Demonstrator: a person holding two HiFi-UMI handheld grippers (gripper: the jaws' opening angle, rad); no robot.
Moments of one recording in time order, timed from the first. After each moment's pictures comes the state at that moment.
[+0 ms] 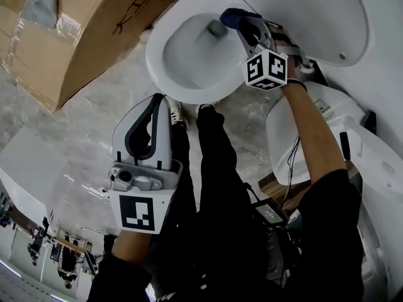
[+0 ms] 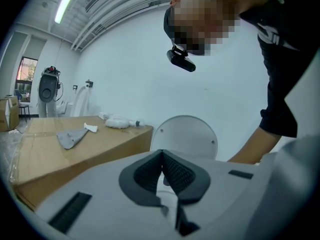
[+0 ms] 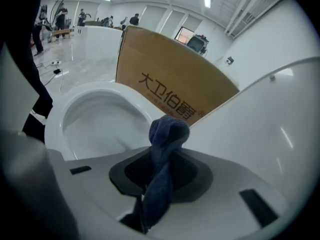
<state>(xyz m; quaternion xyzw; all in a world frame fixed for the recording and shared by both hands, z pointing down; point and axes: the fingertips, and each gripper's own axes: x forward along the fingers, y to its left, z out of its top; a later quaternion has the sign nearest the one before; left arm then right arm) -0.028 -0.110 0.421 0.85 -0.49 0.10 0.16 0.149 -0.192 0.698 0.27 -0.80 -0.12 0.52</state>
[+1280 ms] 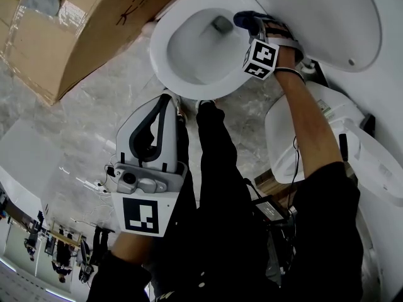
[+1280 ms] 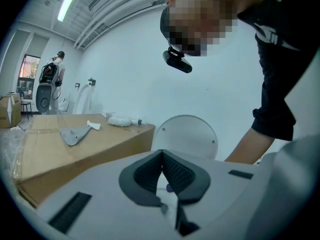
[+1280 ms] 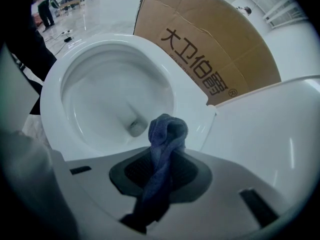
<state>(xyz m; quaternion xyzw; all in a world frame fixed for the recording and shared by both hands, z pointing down) -0.038 -0.103 0.424 0.85 -0.49 0.10 0.17 0.178 -0.182 0.784 0.17 -0.70 -0.14 0.68</state>
